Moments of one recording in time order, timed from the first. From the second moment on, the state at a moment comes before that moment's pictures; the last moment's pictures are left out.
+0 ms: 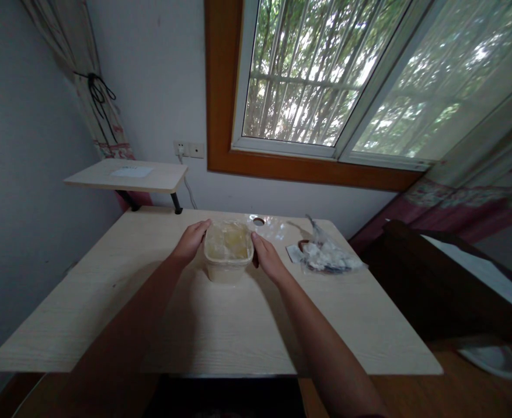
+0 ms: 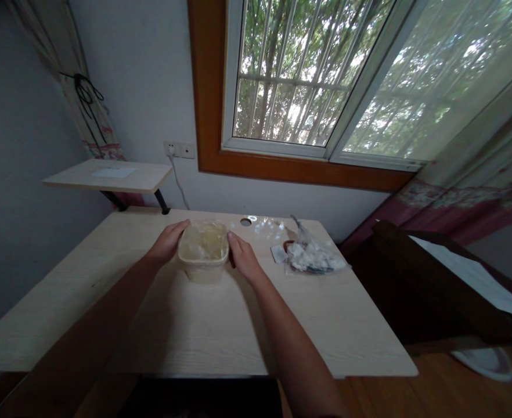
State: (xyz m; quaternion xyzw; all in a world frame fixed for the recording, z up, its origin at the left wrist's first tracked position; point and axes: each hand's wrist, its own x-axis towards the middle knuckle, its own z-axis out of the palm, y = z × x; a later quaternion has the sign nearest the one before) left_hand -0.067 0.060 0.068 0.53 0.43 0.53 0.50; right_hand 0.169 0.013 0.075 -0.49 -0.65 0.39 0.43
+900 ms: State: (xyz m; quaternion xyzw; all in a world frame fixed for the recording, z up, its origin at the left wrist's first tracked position) left_hand -0.118 -0.013 0.054 0.82 0.35 0.45 0.10; right_hand 0.195 -0.016 0.044 -0.34 -0.81 0.15 0.46
